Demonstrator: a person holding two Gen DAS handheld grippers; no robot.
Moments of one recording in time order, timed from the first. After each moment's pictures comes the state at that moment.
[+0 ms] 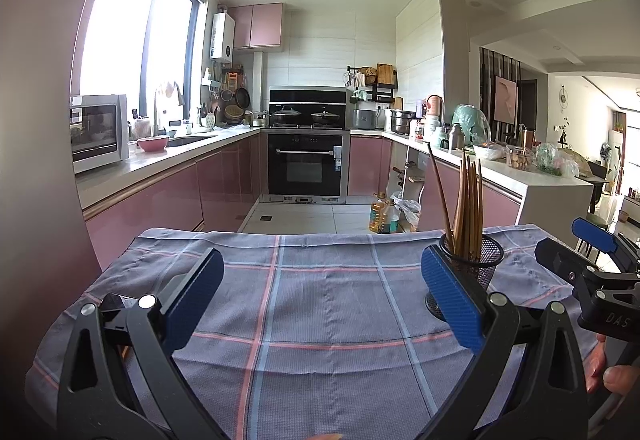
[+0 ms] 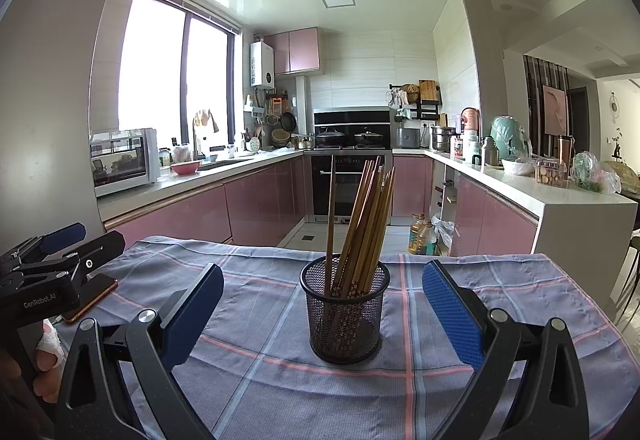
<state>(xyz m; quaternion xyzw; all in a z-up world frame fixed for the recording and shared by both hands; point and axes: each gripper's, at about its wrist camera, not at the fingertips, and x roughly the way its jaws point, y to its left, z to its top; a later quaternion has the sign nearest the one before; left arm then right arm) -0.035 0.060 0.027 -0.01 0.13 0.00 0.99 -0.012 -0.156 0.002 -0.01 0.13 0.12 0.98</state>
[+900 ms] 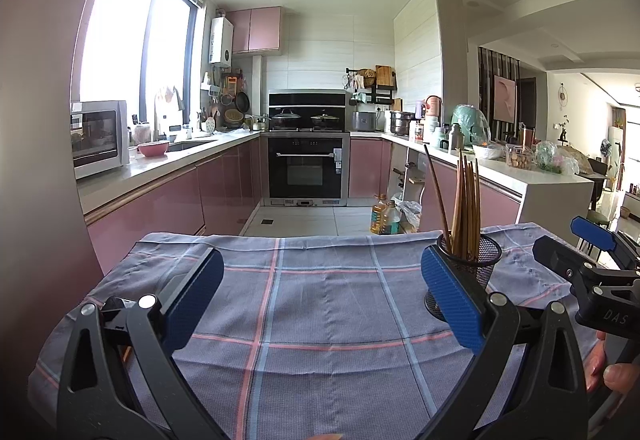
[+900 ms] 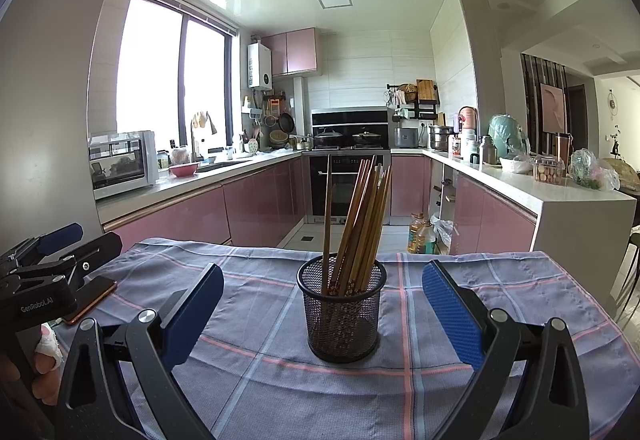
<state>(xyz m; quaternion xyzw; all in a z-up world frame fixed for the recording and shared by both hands) -0.035 0.061 0.027 -0.01 0.13 0.00 0.99 -0.016 -0.156 -0.001 0.00 0.13 0.11 0.99</state>
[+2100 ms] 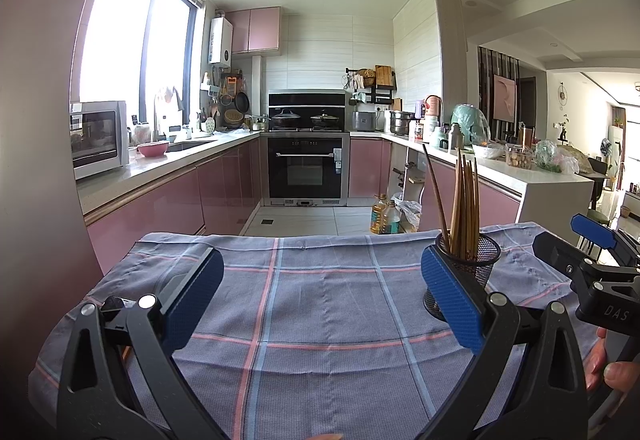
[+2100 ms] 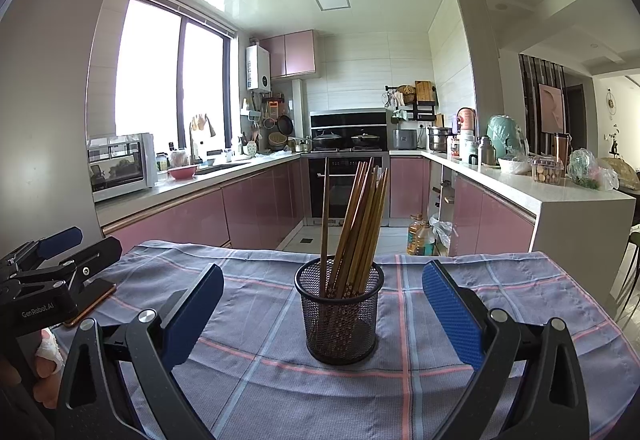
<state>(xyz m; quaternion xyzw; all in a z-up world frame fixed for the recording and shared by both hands) -0.037 0.062 0.025 -0.01 0.13 0.00 0.99 -0.016 -0.155 0.001 0.00 0.13 0.11 0.99</state>
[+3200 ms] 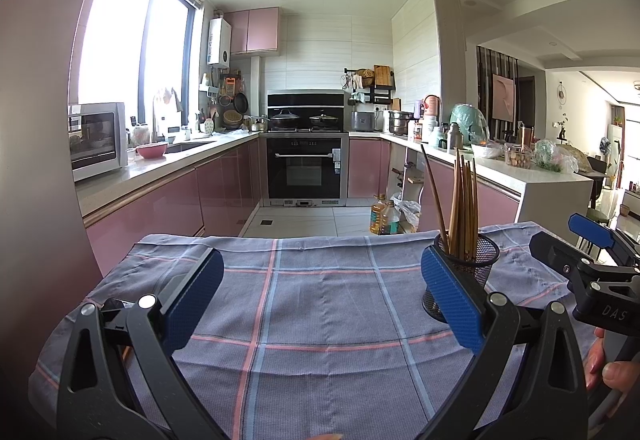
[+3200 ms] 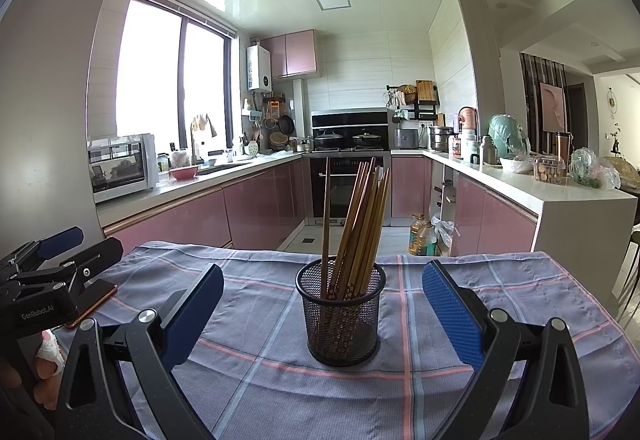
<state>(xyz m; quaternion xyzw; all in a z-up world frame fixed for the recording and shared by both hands) -0.038 0.059 0.024 -0.01 0.13 0.00 0.99 -0.012 -0.151 0.002 0.00 0.13 0.11 0.99</state>
